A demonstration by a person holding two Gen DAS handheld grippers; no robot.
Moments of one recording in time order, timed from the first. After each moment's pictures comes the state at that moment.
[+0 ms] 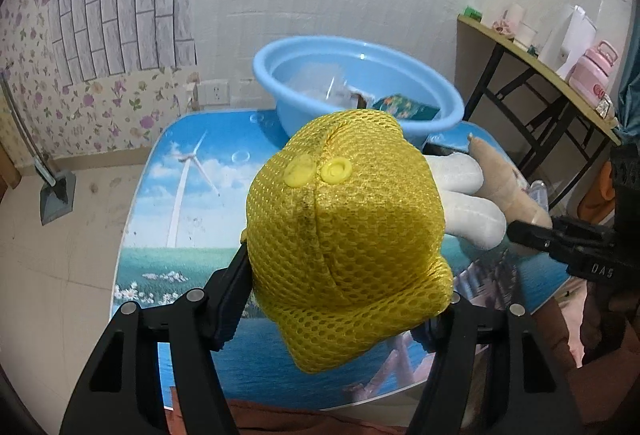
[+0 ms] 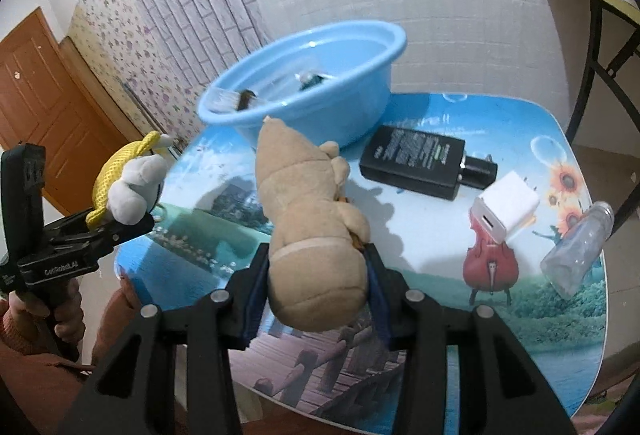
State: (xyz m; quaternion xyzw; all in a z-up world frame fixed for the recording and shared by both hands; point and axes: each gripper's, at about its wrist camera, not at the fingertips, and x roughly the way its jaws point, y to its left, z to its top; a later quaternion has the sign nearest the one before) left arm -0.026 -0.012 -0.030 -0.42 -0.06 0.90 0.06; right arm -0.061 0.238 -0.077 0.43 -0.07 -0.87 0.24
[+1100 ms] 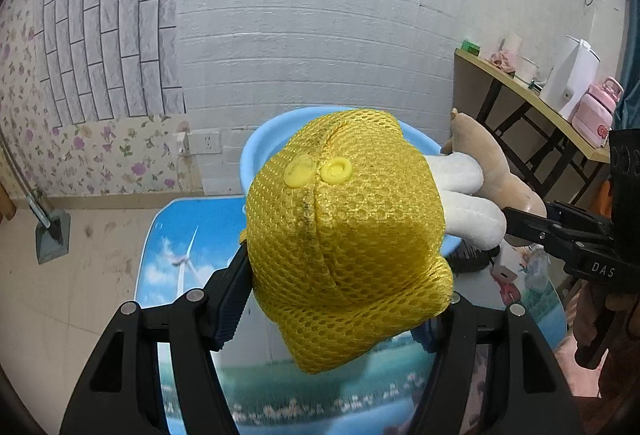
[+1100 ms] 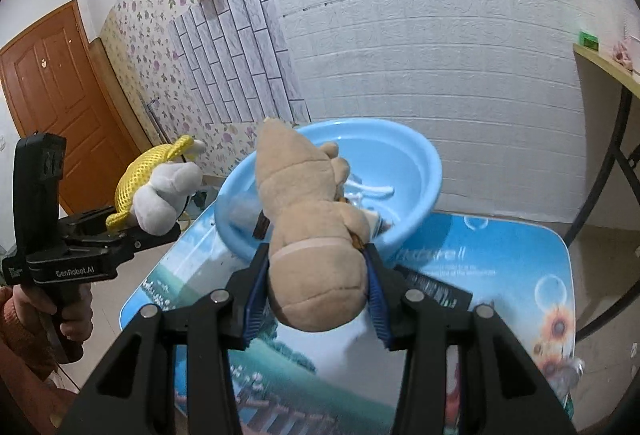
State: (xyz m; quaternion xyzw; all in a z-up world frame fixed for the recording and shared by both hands) left arm -0.112 -0.015 0.012 -0.38 -0.05 0.92 0.07; right arm -0.131 0.215 -0.013 0.35 -0.03 -0.89 0.28
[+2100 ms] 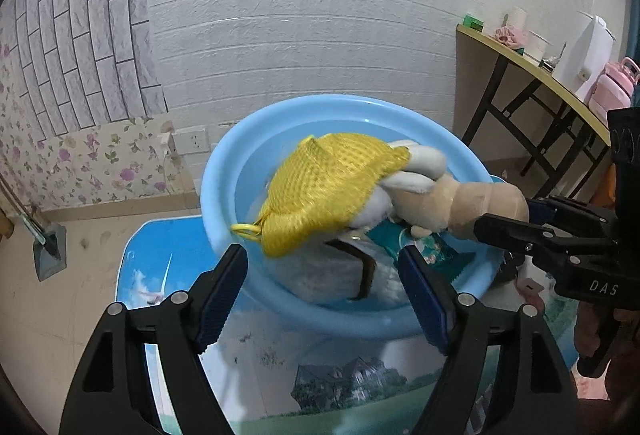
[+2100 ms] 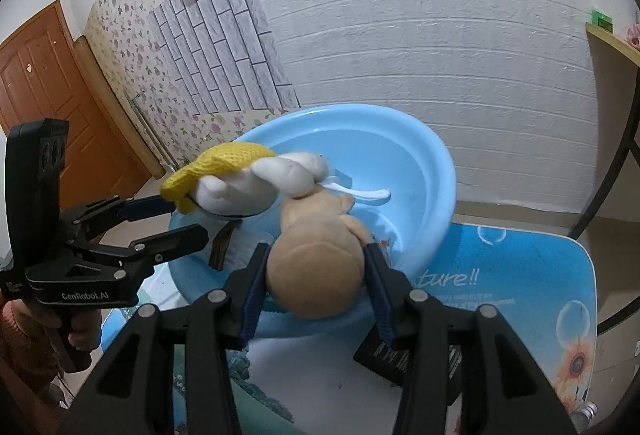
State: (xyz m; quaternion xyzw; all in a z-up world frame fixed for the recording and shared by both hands) left arm -0.167 0.004 -0.011 -0.40 -0.02 0.91 0.08; right arm -0.192 0.204 -0.042 0.38 -0.04 -0.88 0.27
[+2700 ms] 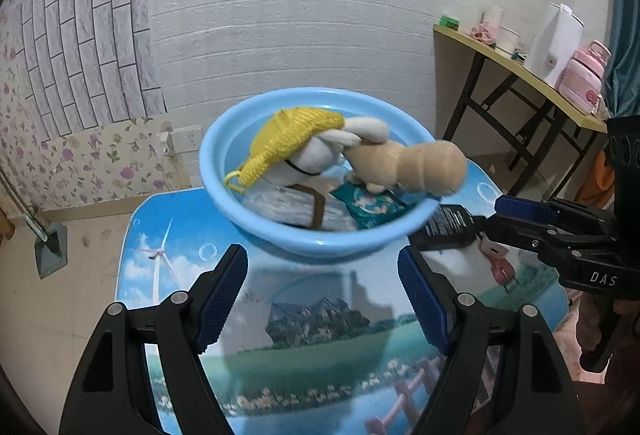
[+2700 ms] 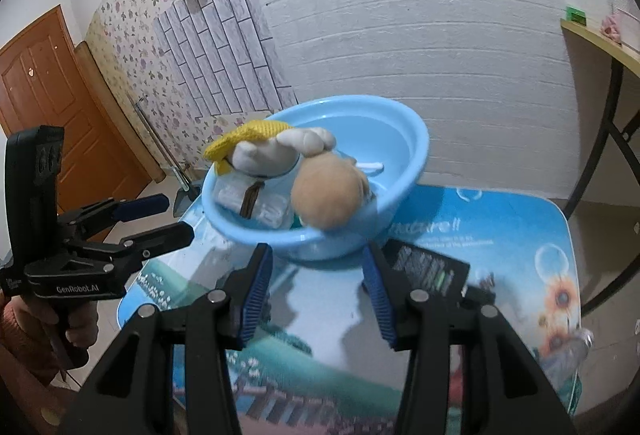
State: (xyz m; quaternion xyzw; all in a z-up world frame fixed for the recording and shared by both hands) left arm -0.097 0.022 0.003 -0.39 -0.01 0.91 0.09; right arm -0.120 0.224 -0.027 0.38 -0.05 -0.89 0.25
